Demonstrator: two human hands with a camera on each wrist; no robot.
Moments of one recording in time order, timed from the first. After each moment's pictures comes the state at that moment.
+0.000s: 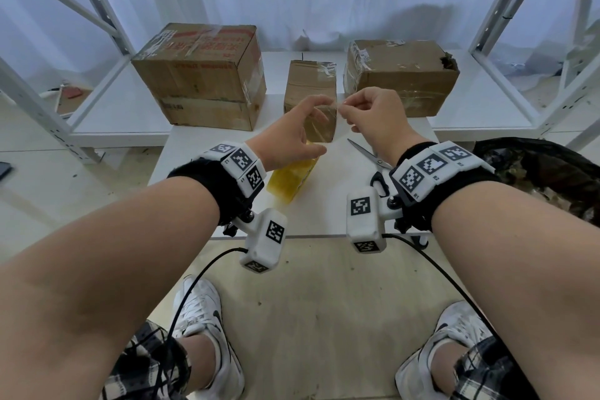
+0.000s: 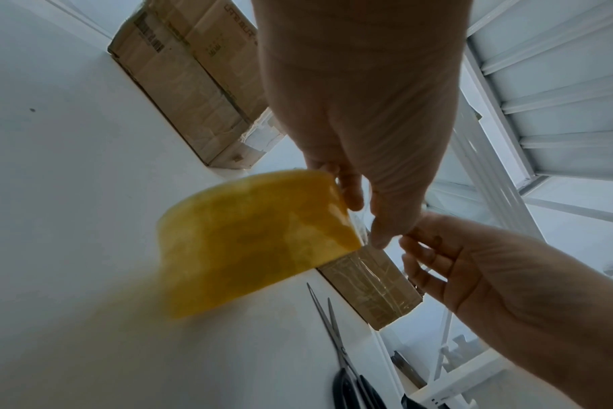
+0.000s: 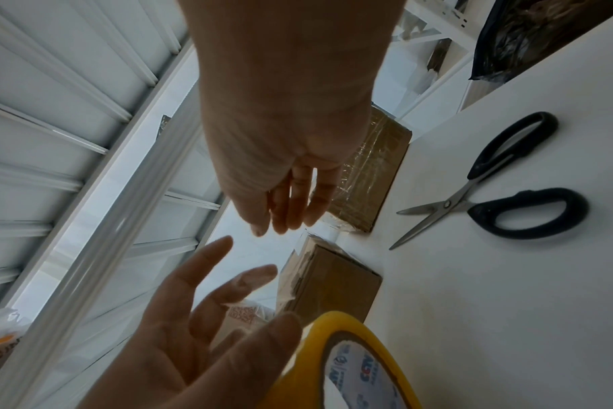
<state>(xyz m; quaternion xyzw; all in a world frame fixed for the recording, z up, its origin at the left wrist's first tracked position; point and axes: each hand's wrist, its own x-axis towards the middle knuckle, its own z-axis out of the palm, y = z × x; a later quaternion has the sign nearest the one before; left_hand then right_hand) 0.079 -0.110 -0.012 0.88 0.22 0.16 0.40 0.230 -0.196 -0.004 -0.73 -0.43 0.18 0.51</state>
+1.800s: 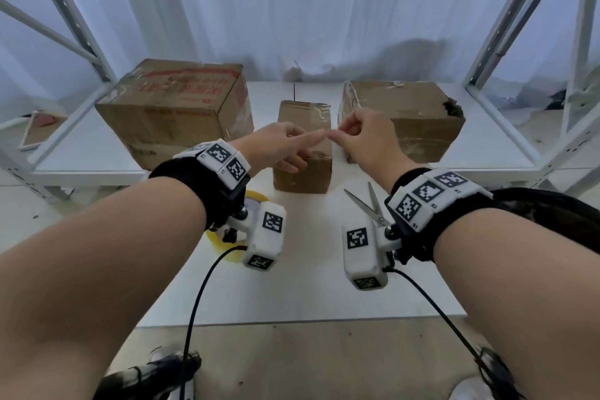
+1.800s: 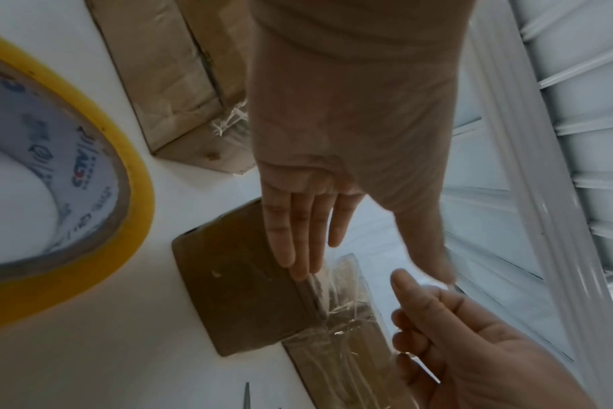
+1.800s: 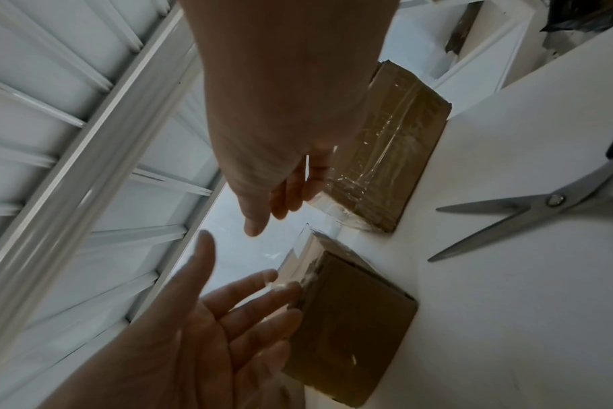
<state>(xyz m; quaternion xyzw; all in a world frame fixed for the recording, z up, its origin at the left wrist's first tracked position) 0.136 -0.025 0.006 0.76 0.35 0.08 0.54 0.281 -0.126 -0.007 -0.75 -0.49 0.10 0.44</state>
